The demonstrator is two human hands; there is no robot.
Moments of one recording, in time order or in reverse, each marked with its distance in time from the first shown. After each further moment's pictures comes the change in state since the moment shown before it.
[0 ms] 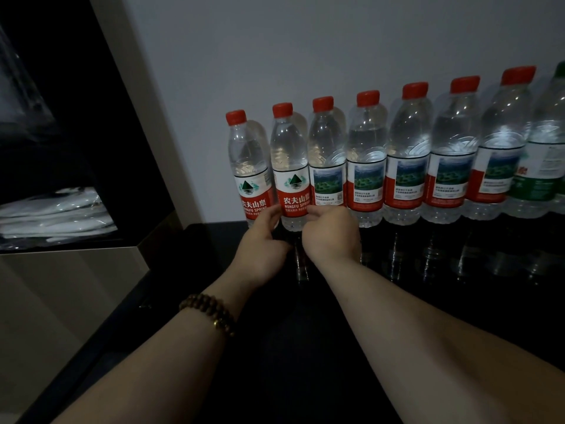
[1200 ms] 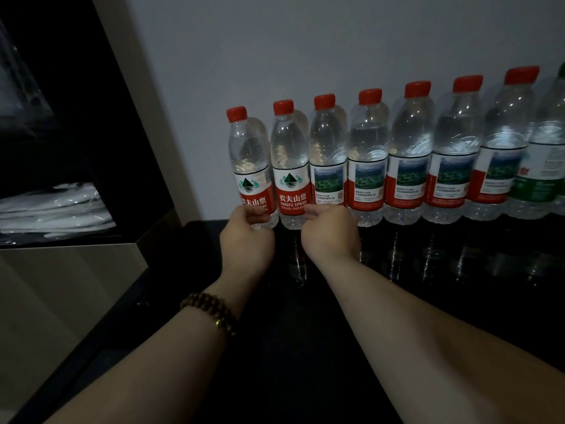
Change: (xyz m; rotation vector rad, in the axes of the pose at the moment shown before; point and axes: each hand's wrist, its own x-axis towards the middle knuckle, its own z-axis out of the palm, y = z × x) left_hand -0.004 0.002 0.001 -0.038 0.466 -0.023; right_hand 0.000 0.001 0.002 0.014 -0.041 -0.012
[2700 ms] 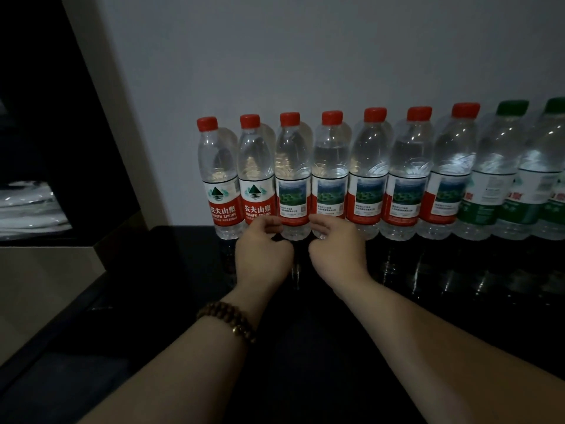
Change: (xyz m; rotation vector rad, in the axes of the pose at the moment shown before) left_hand -0.045 0.037 0.065 0.076 -0.084 0.054; right_hand 0.012 0.037 -0.069 0.122 -0.046 -0.153
